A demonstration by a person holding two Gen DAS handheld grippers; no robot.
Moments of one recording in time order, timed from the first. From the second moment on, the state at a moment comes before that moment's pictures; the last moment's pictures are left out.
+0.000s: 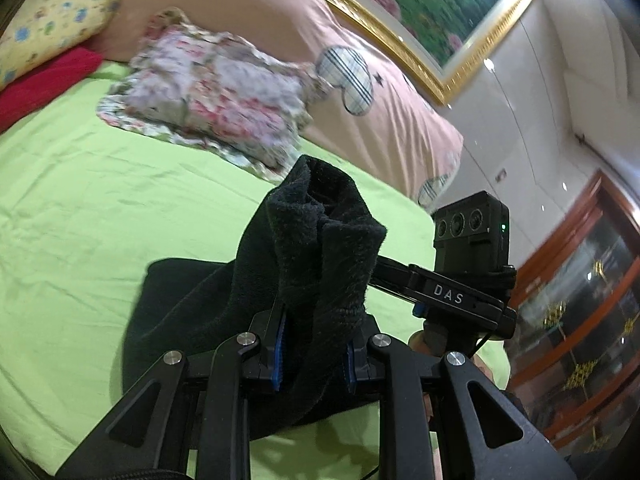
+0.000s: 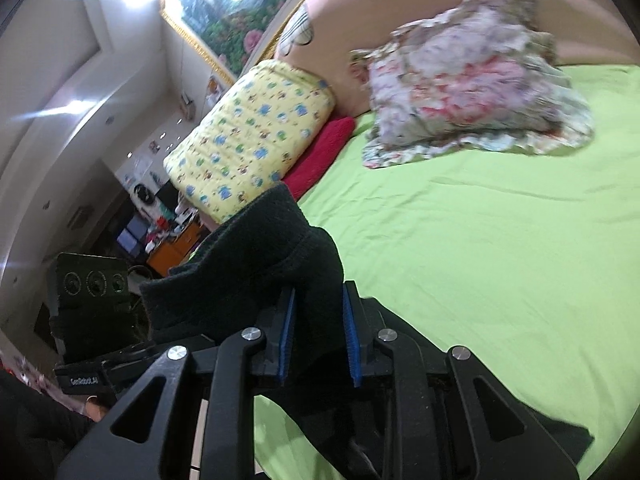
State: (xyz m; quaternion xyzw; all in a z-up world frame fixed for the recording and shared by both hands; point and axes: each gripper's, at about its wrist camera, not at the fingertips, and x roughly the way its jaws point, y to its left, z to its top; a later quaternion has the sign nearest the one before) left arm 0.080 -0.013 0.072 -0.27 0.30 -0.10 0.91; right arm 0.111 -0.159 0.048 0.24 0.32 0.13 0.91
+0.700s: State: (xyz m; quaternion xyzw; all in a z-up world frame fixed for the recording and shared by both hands) left arm 0.132 -0.109 0.036 -0.19 0.39 -0.16 0.89; right arm 0.036 -0.228 0.014 0.31 0.29 0.07 0.90
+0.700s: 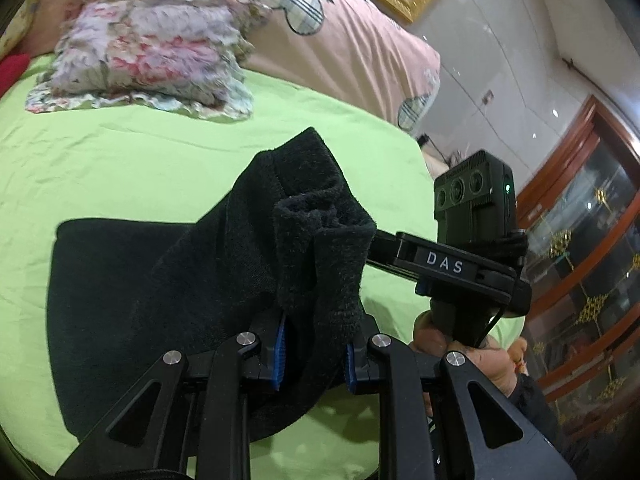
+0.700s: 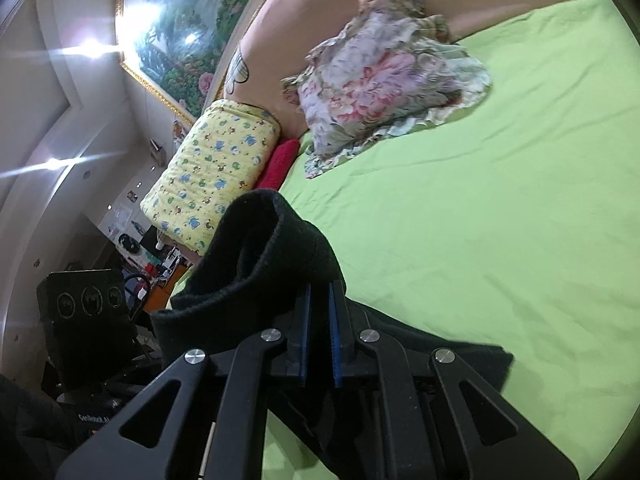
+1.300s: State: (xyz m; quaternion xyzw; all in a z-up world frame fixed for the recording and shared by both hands) left arm 0.143 -0.129 0.011 -0.21 0.43 -0.21 0.85; right arm -0.032 -0.250 0.012 0.31 0.30 -0.08 0.90
